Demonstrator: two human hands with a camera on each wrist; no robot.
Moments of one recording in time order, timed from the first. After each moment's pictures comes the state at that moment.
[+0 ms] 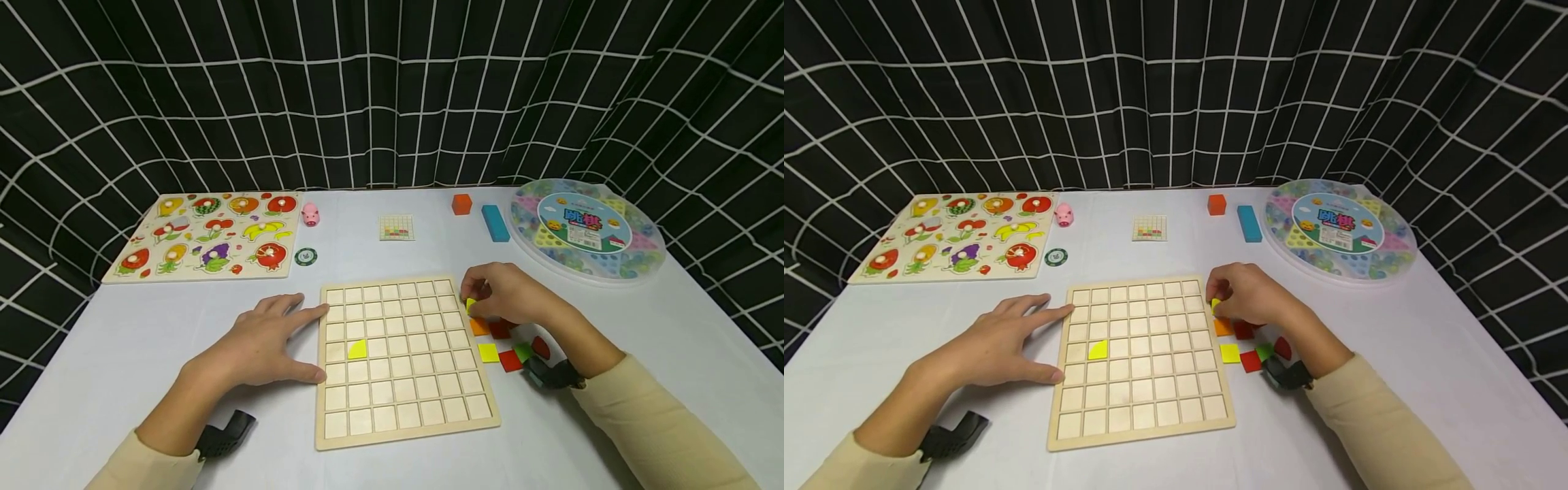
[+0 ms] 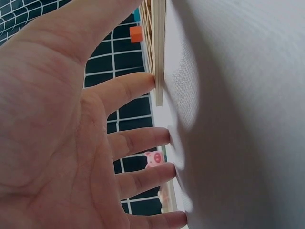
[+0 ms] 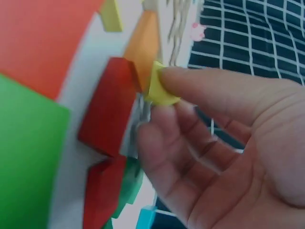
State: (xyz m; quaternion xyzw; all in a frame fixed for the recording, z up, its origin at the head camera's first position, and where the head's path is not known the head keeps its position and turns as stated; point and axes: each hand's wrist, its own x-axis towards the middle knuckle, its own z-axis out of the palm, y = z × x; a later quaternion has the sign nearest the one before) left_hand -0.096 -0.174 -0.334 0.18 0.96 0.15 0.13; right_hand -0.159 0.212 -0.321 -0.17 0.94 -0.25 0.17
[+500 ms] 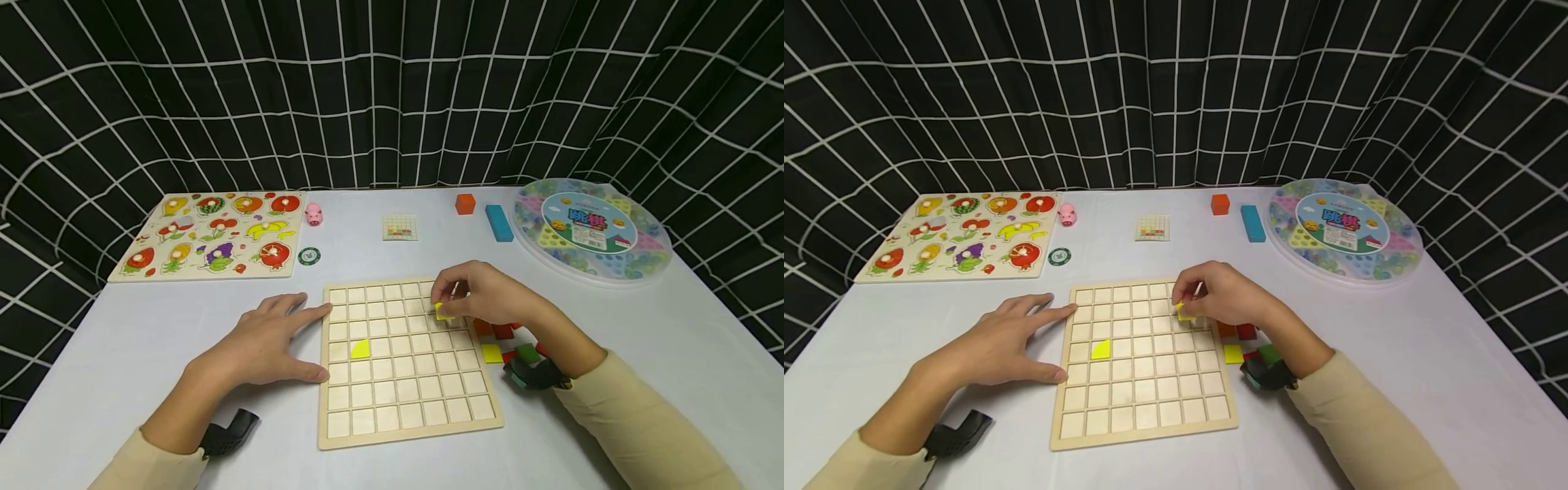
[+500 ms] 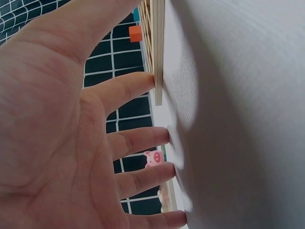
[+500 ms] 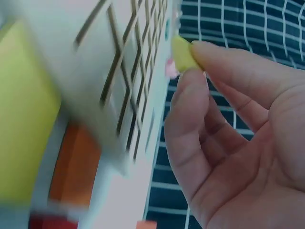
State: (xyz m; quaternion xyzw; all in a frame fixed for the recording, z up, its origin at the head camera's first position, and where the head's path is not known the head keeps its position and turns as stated) left_hand -0.096 -0.176 -0.337 0.18 0.96 0.15 0.13; right_hand -0.157 0.180 -0.317 -0.25 0.87 -0.37 0.20
